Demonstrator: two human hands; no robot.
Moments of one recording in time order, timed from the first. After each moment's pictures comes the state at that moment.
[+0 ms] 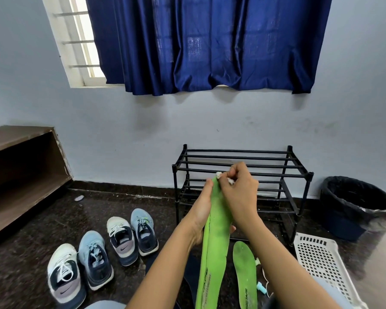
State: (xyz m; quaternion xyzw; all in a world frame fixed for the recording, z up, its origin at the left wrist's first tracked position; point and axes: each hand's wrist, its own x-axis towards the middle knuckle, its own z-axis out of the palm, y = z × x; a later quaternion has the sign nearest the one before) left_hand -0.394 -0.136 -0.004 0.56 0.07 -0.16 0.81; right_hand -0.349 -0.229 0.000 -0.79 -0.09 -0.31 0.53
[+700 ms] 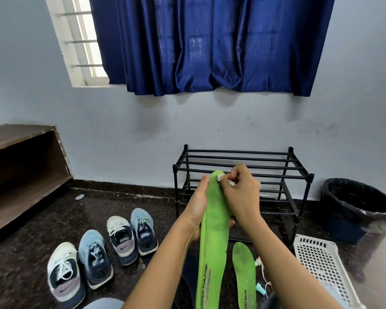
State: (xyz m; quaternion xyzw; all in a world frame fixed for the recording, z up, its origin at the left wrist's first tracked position) left_hand -0.391 -0.131 0.001 0.55 0.07 -0.15 0.82; right_hand -0.348 -0.236 -0.002 -0.80 -0.09 -0.30 0.51
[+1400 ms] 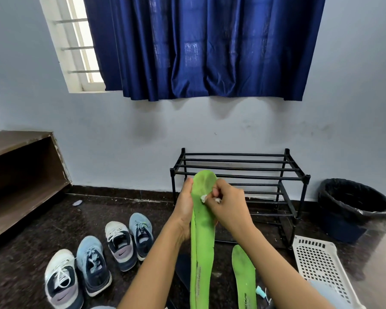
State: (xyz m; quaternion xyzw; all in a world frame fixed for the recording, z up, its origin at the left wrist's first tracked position) left_hand -0.387 -0.120 0.004 0.53 0.09 -0.11 0.84; right_hand -0.363 -0.232 -0.008 -0.85 -0.20 -0.21 0.44
